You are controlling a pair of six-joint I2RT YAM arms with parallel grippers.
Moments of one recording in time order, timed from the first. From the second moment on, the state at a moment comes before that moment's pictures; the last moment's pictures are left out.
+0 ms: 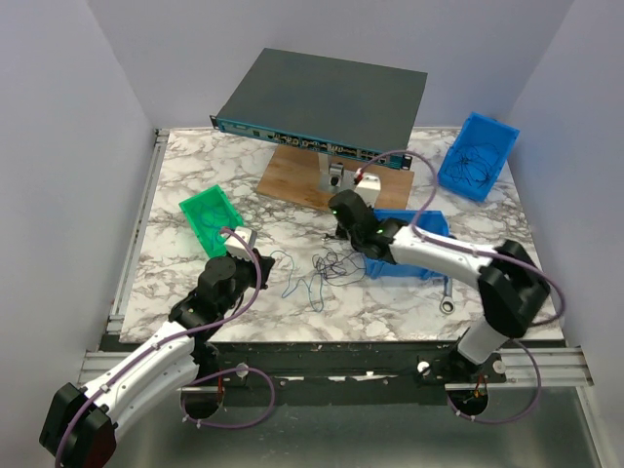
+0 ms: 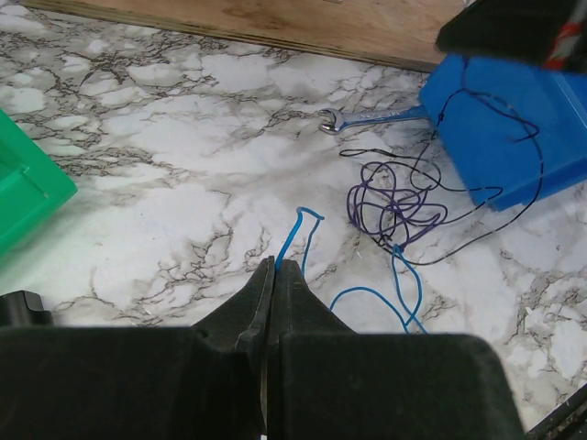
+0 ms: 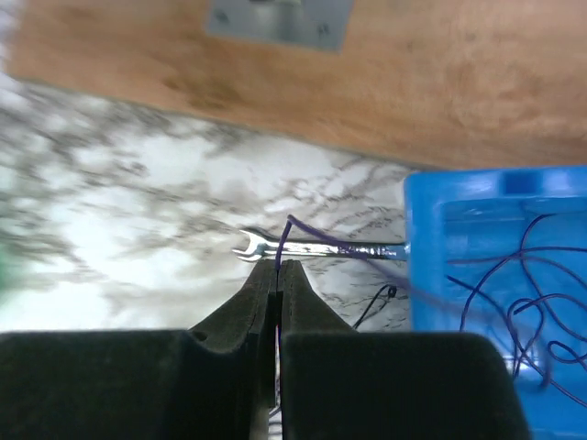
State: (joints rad) left arm -0.60 0.65 0.24 0.13 -0.06 -0.33; right arm 0.83 1.72 1.12 -0.21 0.60 0.72
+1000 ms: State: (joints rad) left arm -0.61 0.66 0.24 0.14 -0.06 -0.33; right arm 0.64 1.22 0.76 -0.15 0.53 0.74
